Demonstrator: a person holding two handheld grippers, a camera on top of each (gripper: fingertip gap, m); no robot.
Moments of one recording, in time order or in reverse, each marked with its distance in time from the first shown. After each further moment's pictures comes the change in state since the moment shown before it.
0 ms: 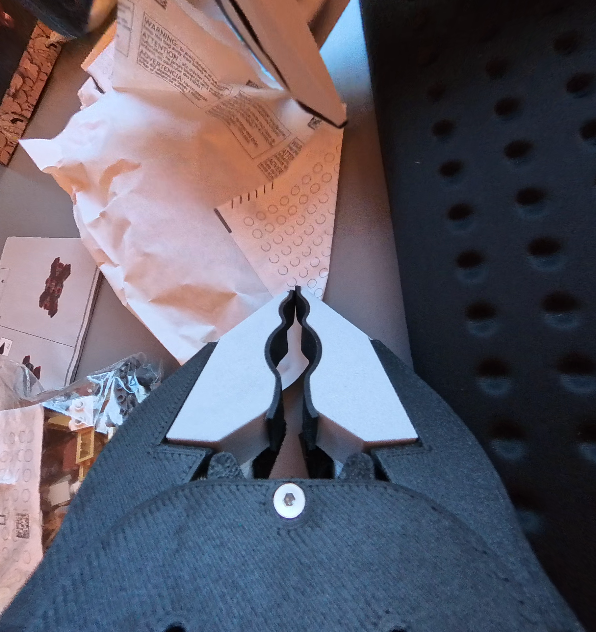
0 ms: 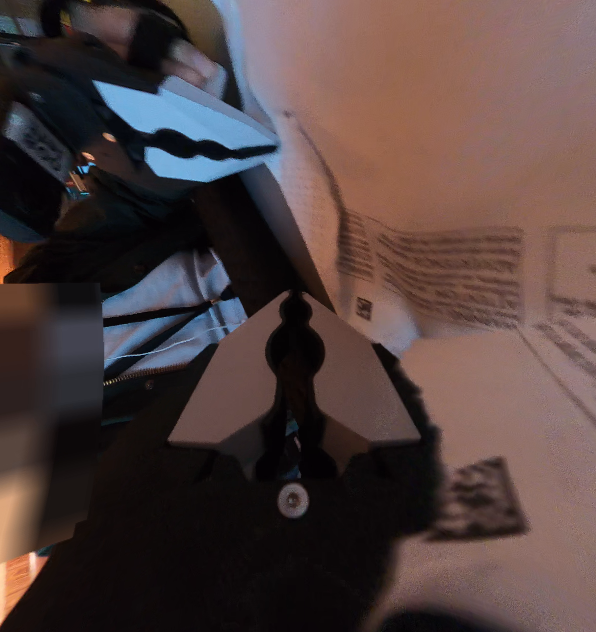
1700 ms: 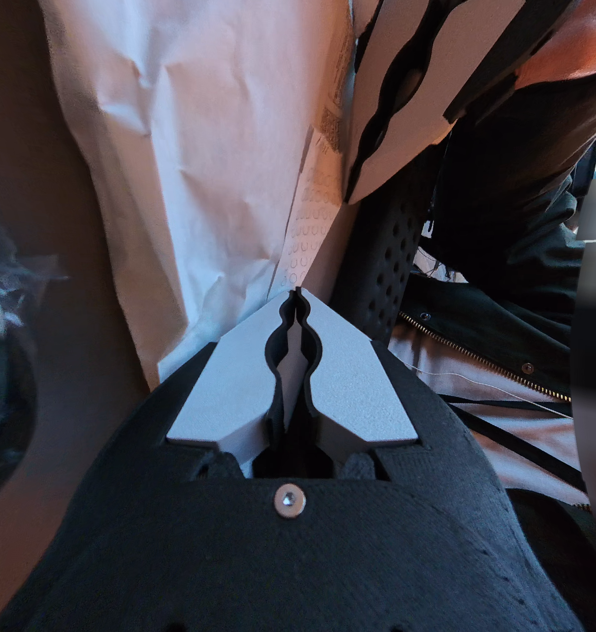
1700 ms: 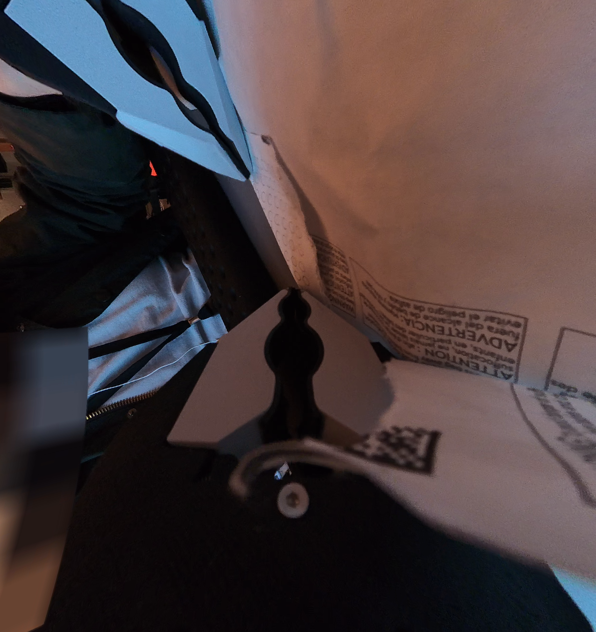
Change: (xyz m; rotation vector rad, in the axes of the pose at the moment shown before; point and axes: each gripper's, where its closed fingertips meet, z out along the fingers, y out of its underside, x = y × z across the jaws) left arm 0.014 -0.004 -0.006 -0.246 0.750 -1.149; right arm 0.013 -0.007 0.014 -0.070 0.058 -0.047
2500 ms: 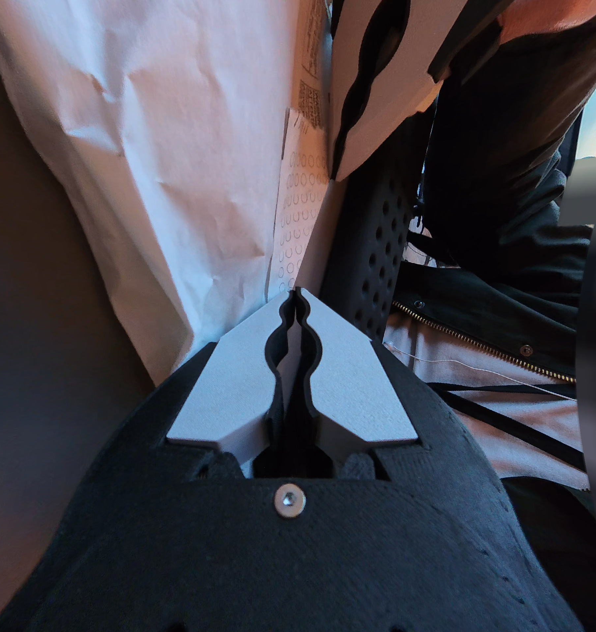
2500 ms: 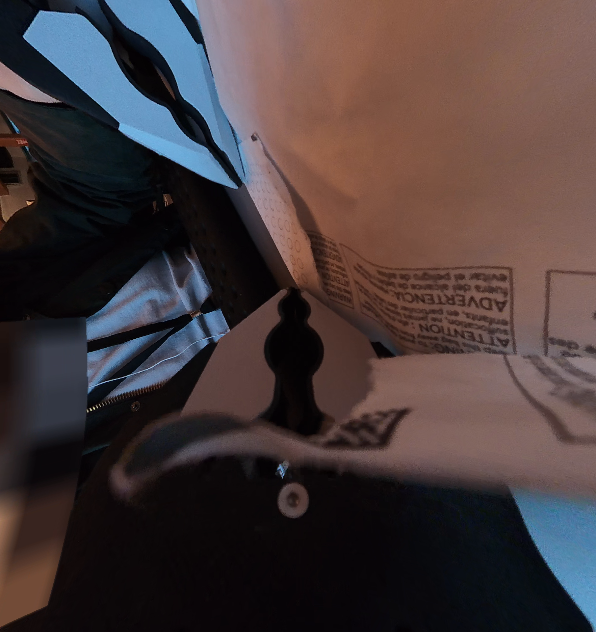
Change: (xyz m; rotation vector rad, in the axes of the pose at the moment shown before) left arm 0.005 0.014 0.001 0.013 0.045 0.033; right arm -0.001 0.002 0.000 -0.018 -0.015 0.003
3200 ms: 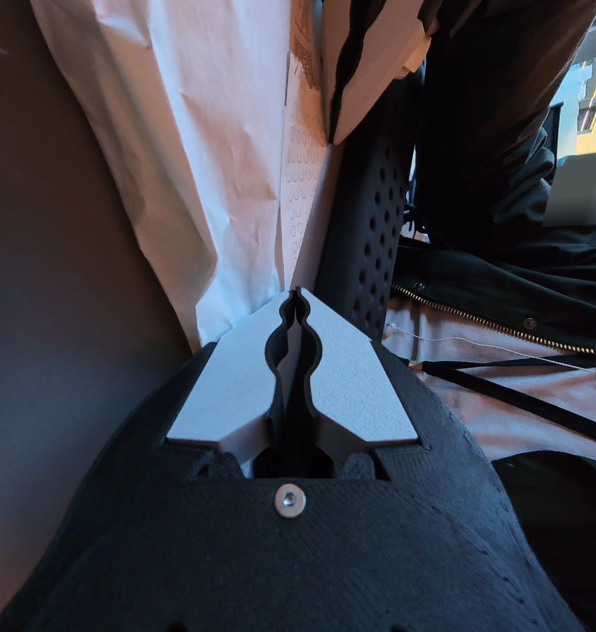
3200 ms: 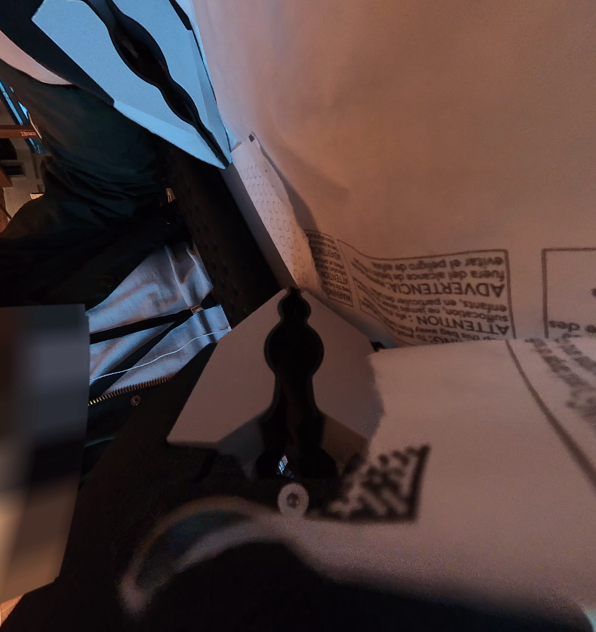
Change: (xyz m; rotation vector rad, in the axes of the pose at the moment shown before) left arm -0.003 0.023 -0.013 0.047 0.032 0.031; right arm -0.002 0.001 0.001 -0.014 -0.014 -0.009
